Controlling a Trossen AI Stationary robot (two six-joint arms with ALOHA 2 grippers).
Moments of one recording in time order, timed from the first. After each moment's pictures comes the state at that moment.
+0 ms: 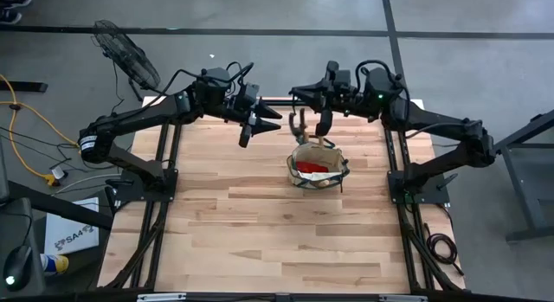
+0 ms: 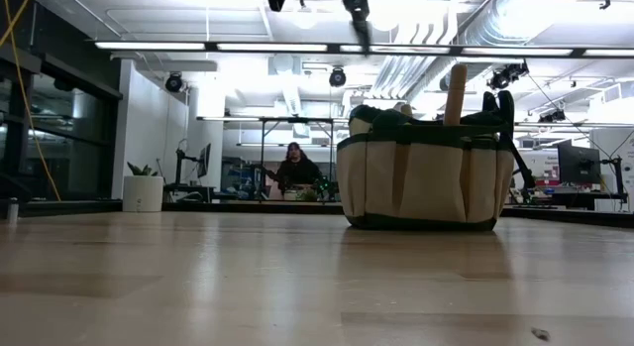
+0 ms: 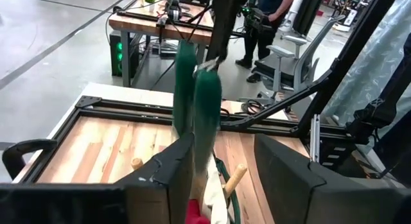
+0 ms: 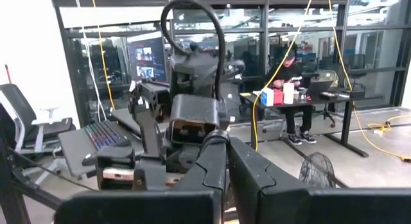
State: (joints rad) left arm 0.33 1.36 1.40 -0.23 0.44 -0.08; right arm -0.25 1.32 1.39 0.08 -0.09 0.07
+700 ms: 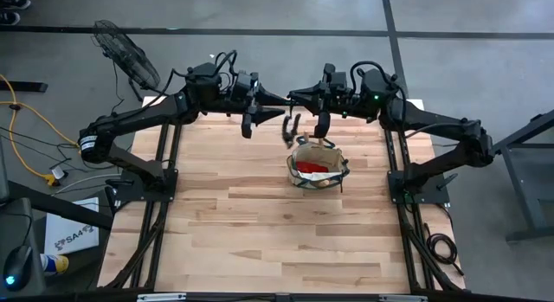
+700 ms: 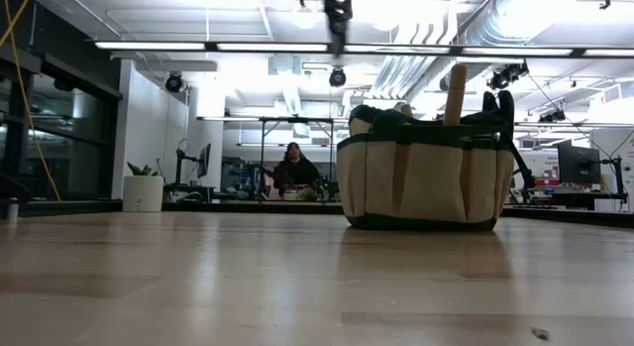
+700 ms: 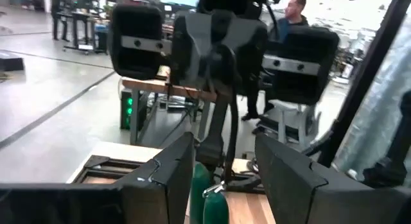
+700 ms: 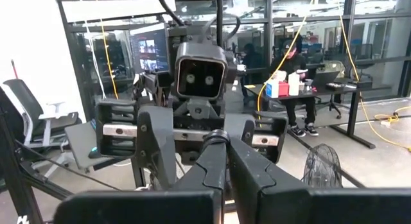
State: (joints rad) left arm 0.33 1.36 1.40 0.02 0.39 -0.17; right arm -0.25 1.33 1.39 0.06 -0.11 0.08
